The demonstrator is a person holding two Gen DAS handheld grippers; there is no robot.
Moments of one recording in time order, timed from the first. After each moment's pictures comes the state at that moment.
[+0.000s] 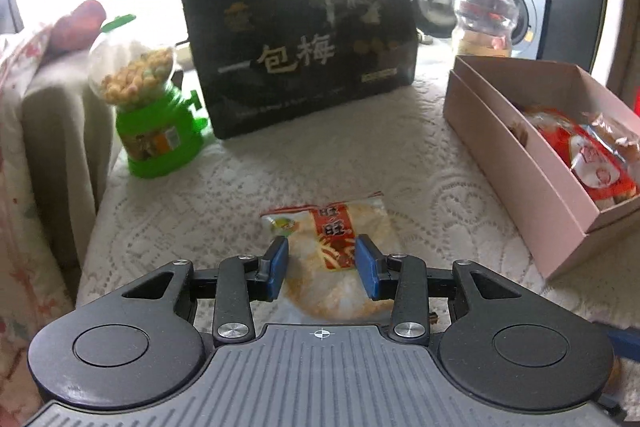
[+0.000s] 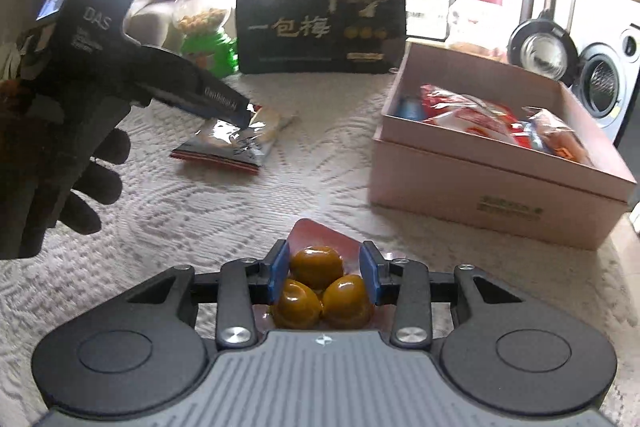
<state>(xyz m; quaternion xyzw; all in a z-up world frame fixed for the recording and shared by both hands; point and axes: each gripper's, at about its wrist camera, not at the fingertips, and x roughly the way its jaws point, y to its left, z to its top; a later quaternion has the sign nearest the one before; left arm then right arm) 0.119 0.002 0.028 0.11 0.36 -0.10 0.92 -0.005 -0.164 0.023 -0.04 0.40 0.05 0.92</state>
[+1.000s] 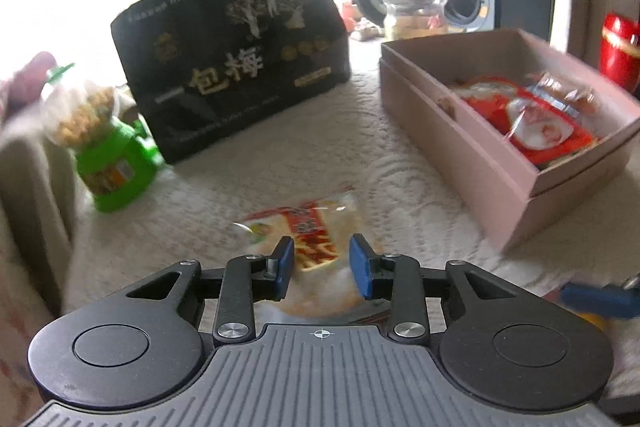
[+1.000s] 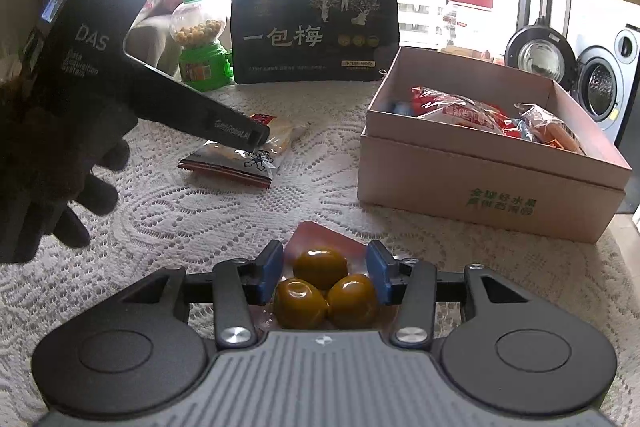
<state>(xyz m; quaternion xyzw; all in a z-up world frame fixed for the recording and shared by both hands) 0.102 -0.025 0.024 0.15 0.34 -0.16 0.91 -0.007 -0.171 0.018 -0.02 0.39 0.05 0.92</state>
